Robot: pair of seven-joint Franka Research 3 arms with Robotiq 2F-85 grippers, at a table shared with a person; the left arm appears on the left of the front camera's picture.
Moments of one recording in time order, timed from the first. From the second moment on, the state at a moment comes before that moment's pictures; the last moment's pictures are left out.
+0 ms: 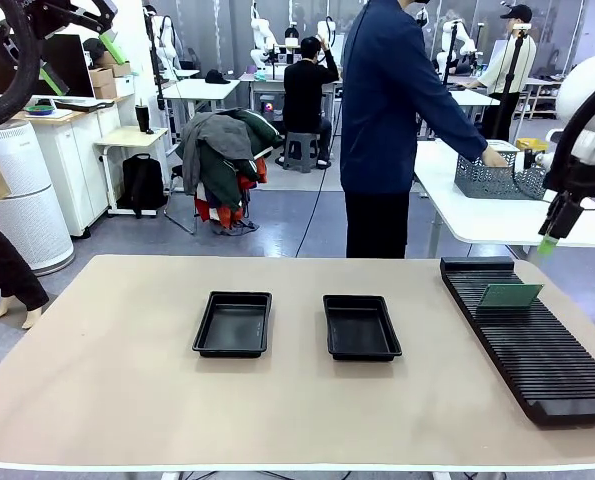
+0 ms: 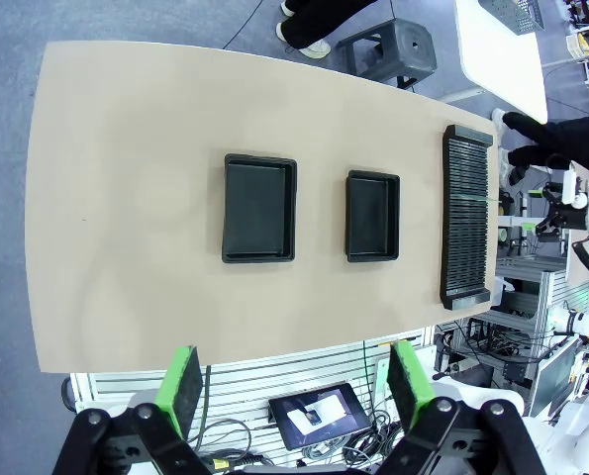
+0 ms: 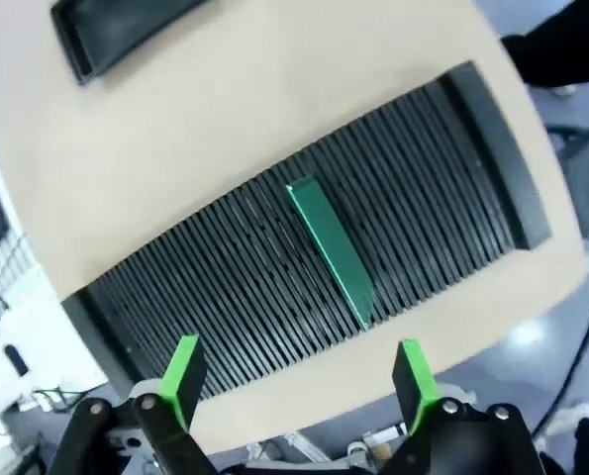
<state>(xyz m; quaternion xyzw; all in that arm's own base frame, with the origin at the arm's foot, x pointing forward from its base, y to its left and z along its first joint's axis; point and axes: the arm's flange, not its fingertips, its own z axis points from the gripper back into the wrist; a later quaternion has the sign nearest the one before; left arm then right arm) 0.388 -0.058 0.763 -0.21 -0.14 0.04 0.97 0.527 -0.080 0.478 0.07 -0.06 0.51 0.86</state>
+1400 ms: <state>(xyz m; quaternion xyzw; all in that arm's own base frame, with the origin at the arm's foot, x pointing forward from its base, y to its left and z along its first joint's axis) 0.388 -0.058 0.763 -0.21 -0.14 0.04 0.97 0.543 -0.067 0.383 -0.01 -0.05 0.69 0.72</state>
